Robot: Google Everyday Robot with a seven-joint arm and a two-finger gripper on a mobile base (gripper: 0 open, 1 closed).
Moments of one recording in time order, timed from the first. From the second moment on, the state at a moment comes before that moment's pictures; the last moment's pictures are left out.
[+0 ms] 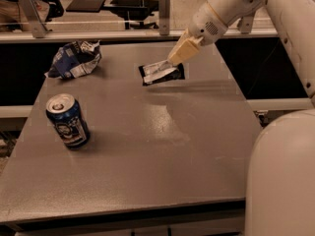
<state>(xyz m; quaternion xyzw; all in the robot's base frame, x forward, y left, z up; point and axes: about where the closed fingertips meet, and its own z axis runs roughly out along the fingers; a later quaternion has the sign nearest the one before) 0.649 -0.057 0.912 -0.62 0.71 0.24 0.24</state>
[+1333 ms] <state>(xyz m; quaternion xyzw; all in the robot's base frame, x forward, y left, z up) 0.525 0.028 0.911 -0.70 0.61 0.29 0.22</state>
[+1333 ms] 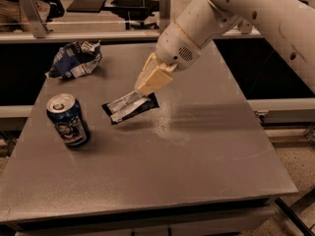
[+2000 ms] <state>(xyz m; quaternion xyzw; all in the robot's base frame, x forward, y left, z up) 0.510 0.048 0.896 -0.72 0.59 0.31 0.19</state>
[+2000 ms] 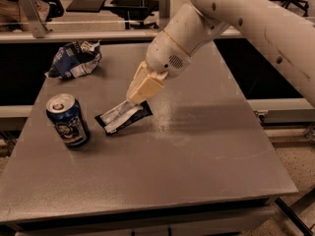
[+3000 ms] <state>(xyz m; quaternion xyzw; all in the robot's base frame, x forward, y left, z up) 0.508 0.063 0.891 -0.73 0.58 0.32 0.19</state>
